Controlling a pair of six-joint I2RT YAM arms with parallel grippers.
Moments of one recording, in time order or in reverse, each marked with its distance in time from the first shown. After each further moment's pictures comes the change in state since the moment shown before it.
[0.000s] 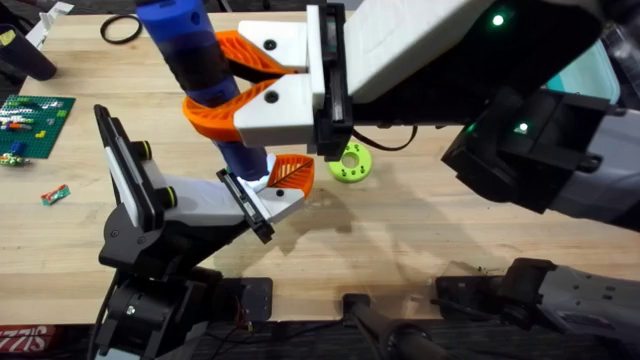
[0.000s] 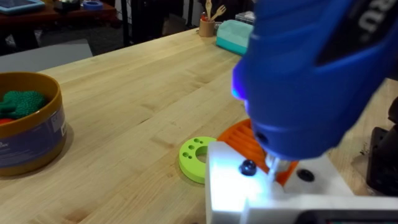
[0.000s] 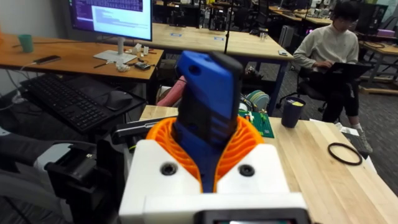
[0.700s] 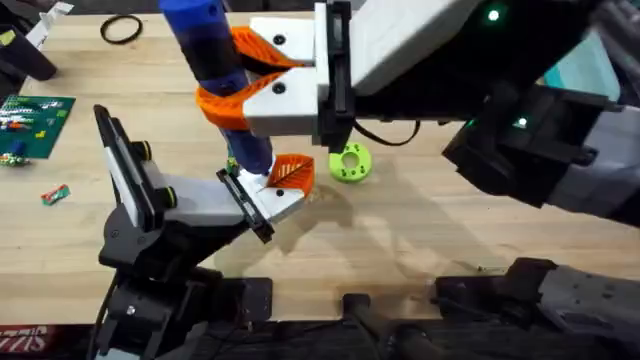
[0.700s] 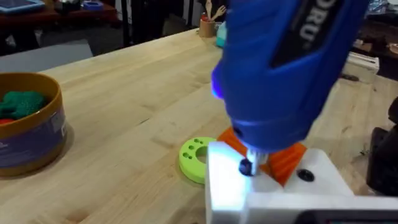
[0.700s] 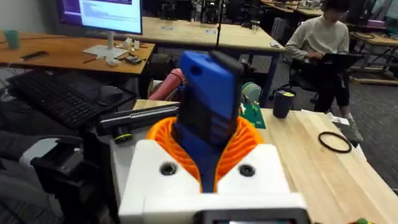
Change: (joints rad) left arm 0.000 0.000 0.000 0.004 -0.001 -0.001; right arm -0.035 0.006 -0.007 -0.006 0.004 -0.001
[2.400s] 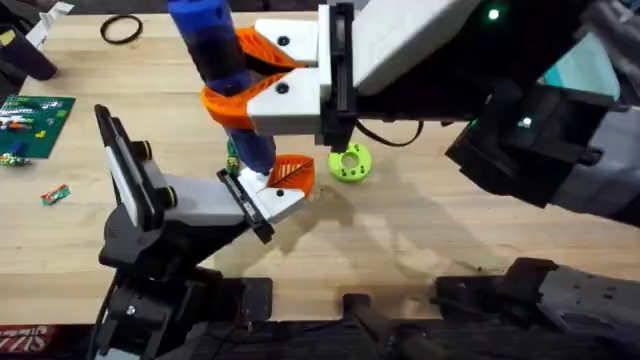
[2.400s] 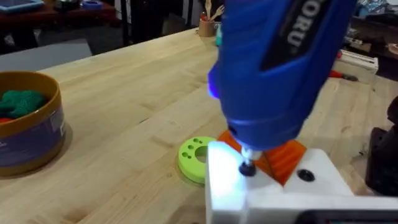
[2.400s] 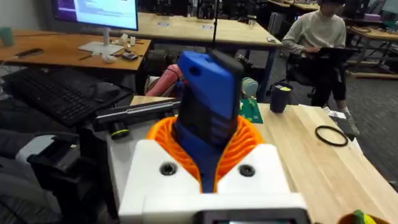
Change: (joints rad) left arm 0.000 0.000 0.000 -0.001 0.001 -0.004; right arm -0.005 -0.008 -0.004 -0.033 0.005 -0.012
